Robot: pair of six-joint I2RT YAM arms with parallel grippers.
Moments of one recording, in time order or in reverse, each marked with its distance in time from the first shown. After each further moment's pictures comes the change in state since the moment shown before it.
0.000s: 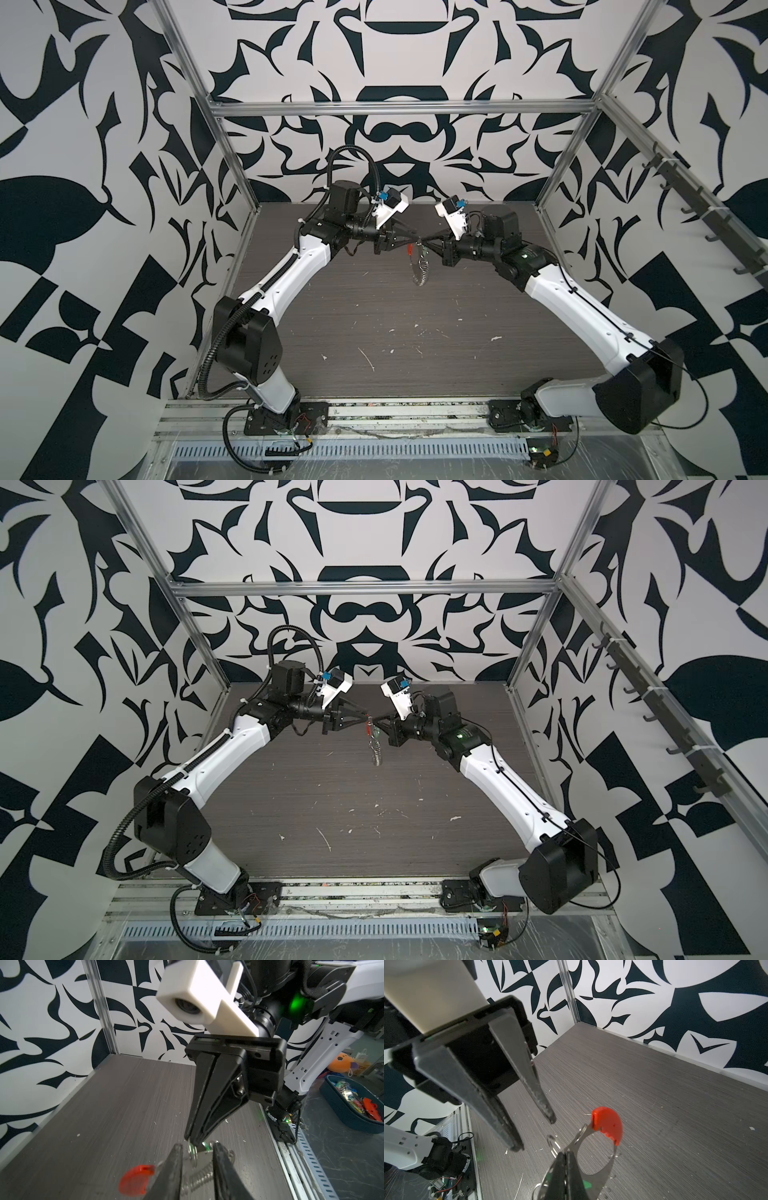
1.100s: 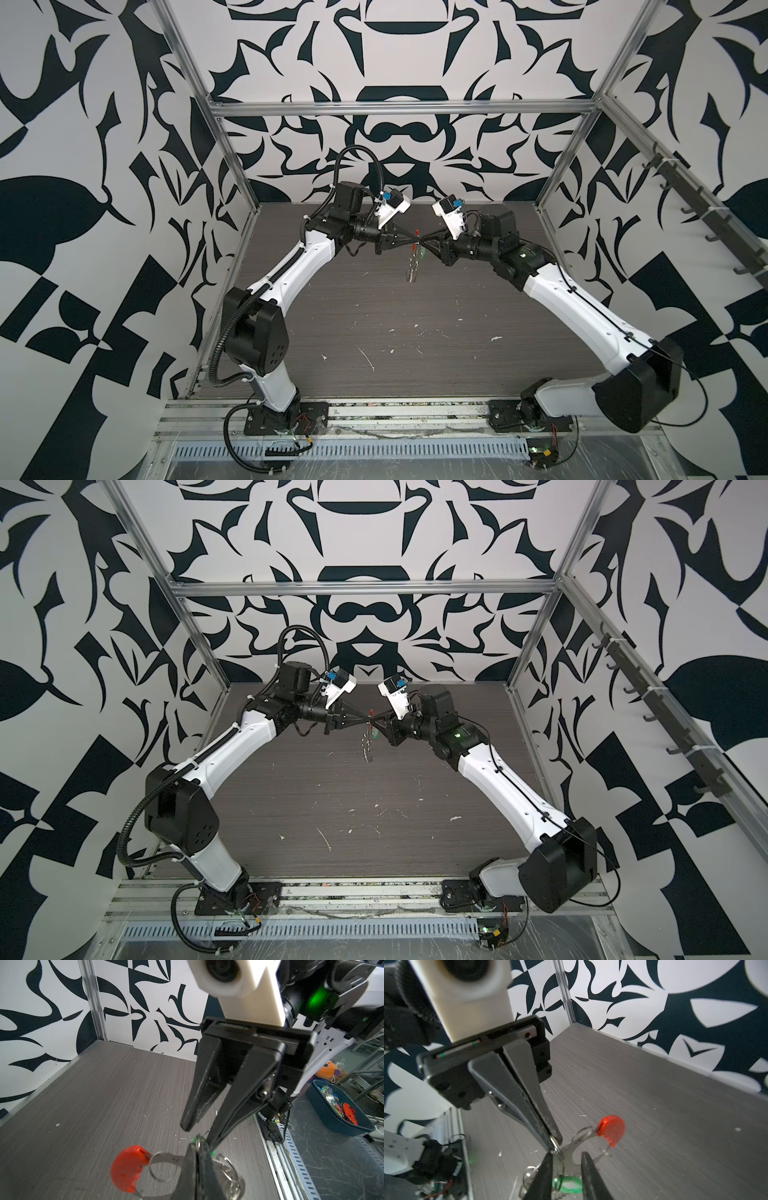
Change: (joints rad) left arm 0.002 0.066 0.037 -0.024 0.038 -0.031; right arm 0.032 -0.002 0.017 -0.004 0.066 -0.019
